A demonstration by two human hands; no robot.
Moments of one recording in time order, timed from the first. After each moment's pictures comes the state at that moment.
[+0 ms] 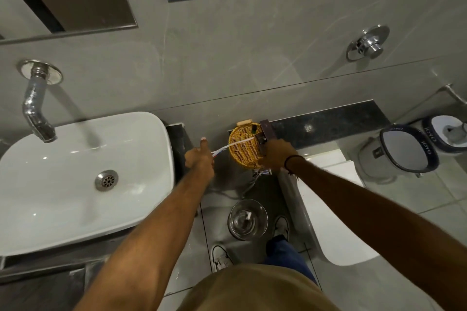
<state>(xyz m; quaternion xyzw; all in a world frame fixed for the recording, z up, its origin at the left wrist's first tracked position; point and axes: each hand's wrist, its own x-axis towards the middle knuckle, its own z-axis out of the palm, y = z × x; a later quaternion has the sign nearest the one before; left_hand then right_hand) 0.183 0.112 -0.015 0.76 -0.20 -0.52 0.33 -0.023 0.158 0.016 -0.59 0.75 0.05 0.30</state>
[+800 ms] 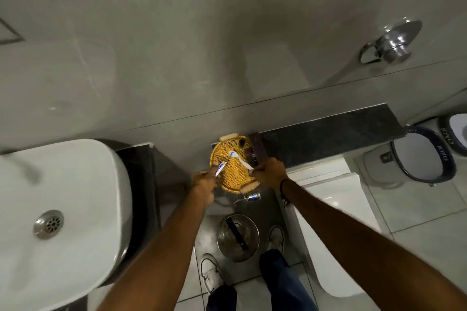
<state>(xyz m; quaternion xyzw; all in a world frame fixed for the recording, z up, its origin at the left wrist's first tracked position) 0.089 0.060 -0.121 0.73 -0.17 -0.62 0.25 -0.091 0.097 -0.090 -0.41 0.79 -0.09 0.44</state>
